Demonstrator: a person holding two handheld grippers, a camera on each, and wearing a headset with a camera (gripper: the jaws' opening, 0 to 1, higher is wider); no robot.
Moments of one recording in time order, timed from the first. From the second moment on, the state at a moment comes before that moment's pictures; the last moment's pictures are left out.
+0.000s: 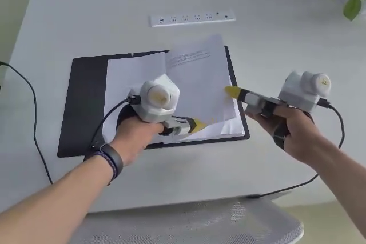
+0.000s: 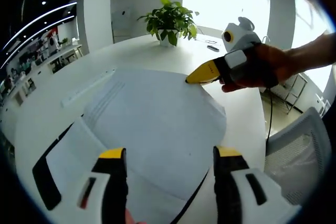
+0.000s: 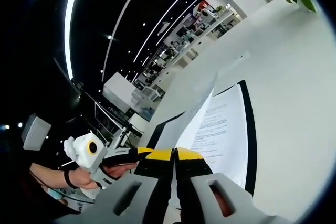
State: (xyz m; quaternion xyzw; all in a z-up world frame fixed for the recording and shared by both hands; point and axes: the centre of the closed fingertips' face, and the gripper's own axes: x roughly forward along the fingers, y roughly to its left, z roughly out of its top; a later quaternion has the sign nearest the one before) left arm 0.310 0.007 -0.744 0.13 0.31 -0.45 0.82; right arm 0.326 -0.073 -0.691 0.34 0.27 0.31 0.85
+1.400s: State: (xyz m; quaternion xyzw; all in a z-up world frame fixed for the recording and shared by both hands) left arm 0.287 0.188 -0.708 0.06 0.30 -0.33 0.89; right arm 0.325 0.139 -0.651 0.27 0.28 0.50 0.77
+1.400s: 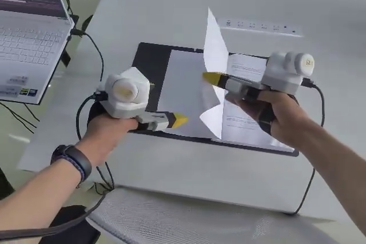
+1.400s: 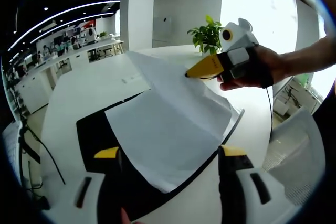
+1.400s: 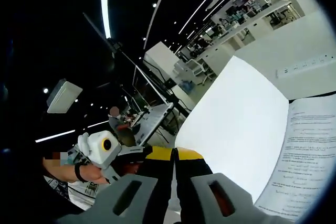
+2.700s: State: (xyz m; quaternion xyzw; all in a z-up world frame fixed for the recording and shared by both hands) left arm 0.261 0.233 -0.715 0.03 0.31 -0.29 0.90; right arm 0.327 0.209 -0.777 0.25 0.44 0.46 0.73
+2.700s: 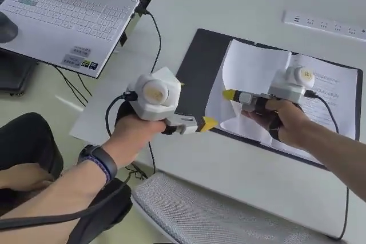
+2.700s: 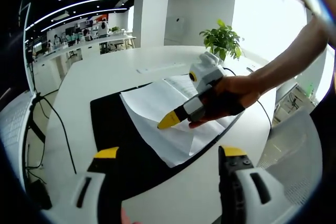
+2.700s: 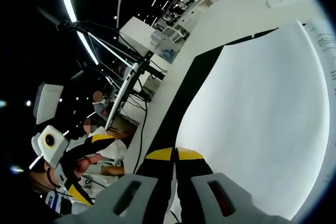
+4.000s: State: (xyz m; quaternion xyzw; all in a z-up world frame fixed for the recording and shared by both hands) left arm 0.286 0.200 -0.740 0.04 0.33 -0.32 0.89; right arm 0.348 0.181 -0.763 0.24 0.40 0.49 0.74
